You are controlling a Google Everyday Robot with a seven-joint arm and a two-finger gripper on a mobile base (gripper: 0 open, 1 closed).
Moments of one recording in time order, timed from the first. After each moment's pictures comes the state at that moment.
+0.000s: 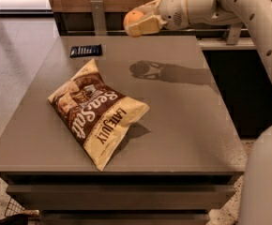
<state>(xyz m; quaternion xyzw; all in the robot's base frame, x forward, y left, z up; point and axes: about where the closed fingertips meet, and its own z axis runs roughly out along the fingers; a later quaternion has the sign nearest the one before) 0.716 -0.015 0.974 -0.54 0.61 0.30 0.50</state>
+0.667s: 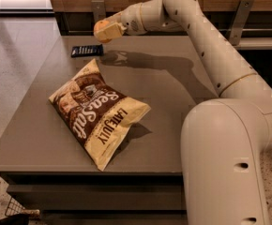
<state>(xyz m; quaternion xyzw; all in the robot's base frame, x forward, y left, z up) 0.798 0.082 0.924 -0.51 0.64 0.31 0.49</state>
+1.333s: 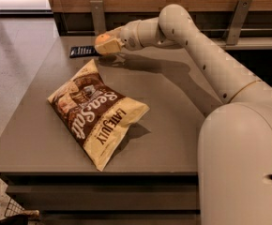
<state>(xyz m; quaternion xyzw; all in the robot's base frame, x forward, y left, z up) 0.798 0.093 0.878 -0.49 0.65 0.30 0.50</state>
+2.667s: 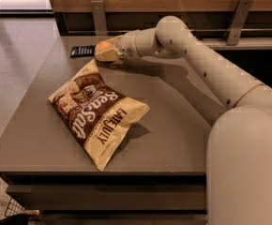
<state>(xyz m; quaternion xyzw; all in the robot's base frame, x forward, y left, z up) 0.789 0.093 0.847 -0.48 0.66 0.29 0.50</state>
